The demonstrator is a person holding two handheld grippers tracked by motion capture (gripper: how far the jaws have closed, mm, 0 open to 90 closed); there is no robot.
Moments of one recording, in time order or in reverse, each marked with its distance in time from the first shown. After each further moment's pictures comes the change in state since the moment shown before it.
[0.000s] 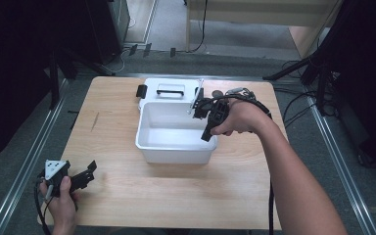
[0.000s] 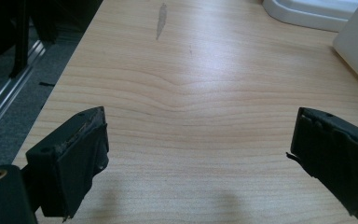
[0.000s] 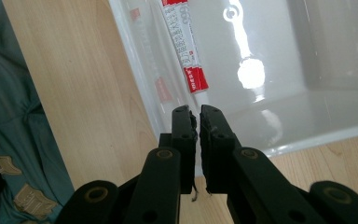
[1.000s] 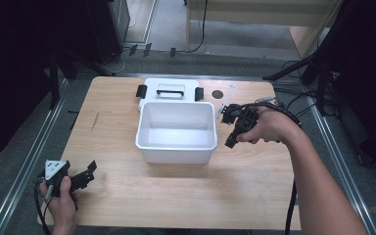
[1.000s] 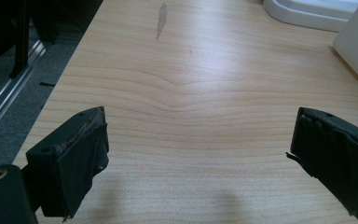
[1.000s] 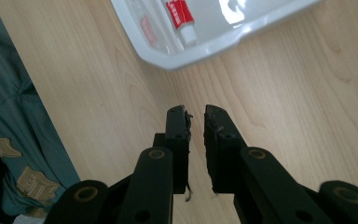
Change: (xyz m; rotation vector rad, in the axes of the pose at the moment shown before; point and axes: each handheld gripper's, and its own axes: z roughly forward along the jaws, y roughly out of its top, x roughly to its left) left arm 0.000 0.000 0.000 -0.003 0.001 -0.004; right arm -0.012 -0.071 -0.001 0.003 0.001 0.117
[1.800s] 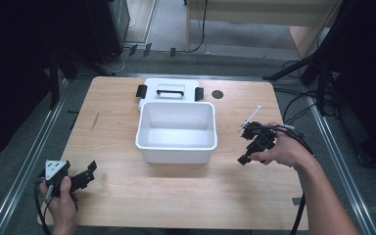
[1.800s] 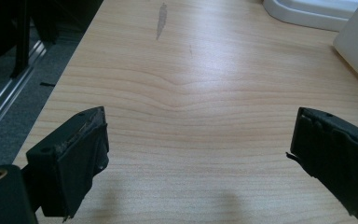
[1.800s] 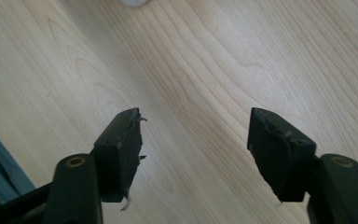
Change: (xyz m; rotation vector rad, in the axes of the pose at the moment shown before) left arm 0.000 0.000 0.000 0.000 0.001 0.005; right arm -0.016 -0.073 0.047 -0.087 -0.058 0.247
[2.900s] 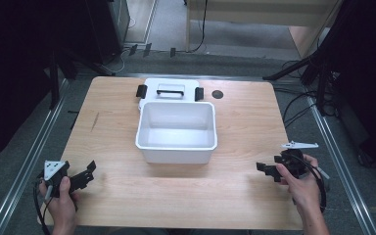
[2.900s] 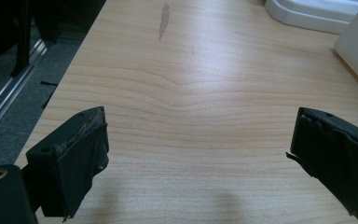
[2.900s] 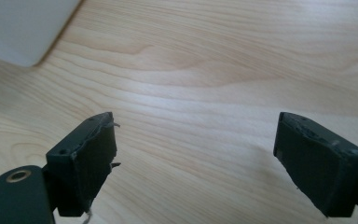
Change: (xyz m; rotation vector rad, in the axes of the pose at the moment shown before) left arm 0.002 0.000 -0.001 -0.001 0.002 -0.009; right arm -0.026 -0.130 0.047 -0.560 -0.098 0.484
